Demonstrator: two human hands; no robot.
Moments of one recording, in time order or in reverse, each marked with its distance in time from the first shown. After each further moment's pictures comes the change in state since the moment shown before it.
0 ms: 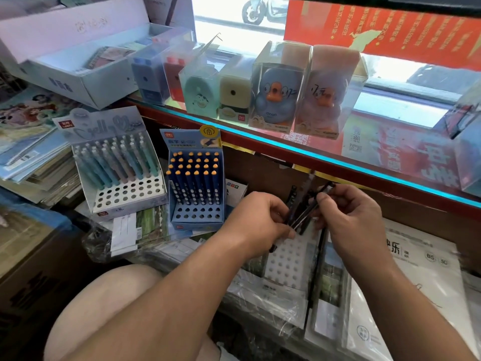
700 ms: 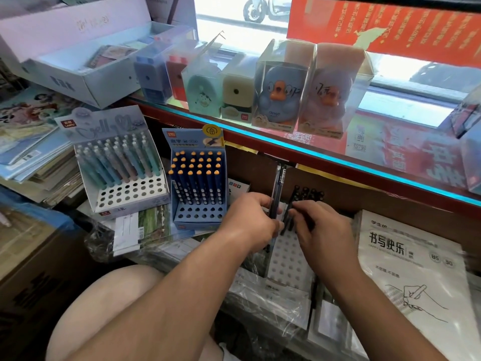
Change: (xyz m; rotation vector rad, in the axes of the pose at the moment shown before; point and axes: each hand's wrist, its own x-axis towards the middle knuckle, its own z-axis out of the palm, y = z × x) left_hand 0.002 -0.005 -0.003 -0.085 0.154 -0.151; right_hand -0.008 0.032 0.030 -0.711 -0.037 -0.410
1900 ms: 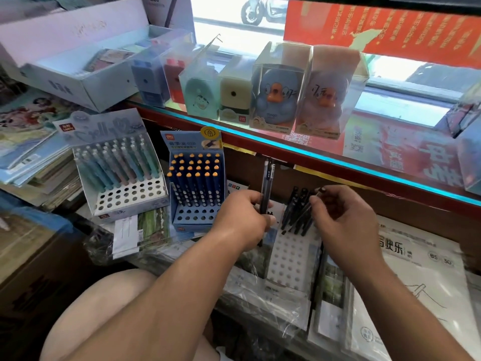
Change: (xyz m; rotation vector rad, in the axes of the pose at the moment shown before) left_hand -0.001 0.000 -0.008 -0.066 0.045 -0.014; right_hand 0.011 0.003 -0.031 0.328 0.074 0.291
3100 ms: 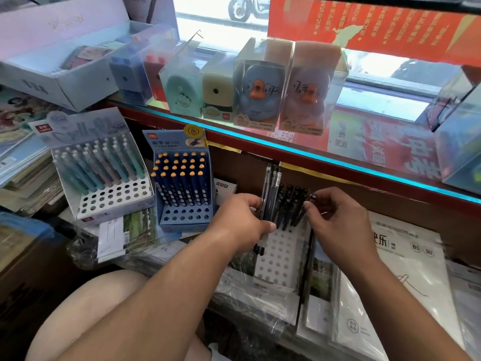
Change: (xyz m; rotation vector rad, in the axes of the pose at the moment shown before) left_hand 0.002 0.000 0.014 0.078 -0.137 0.005; right_hand 0.003 0.018 -0.012 -0.140 -0.030 0.064
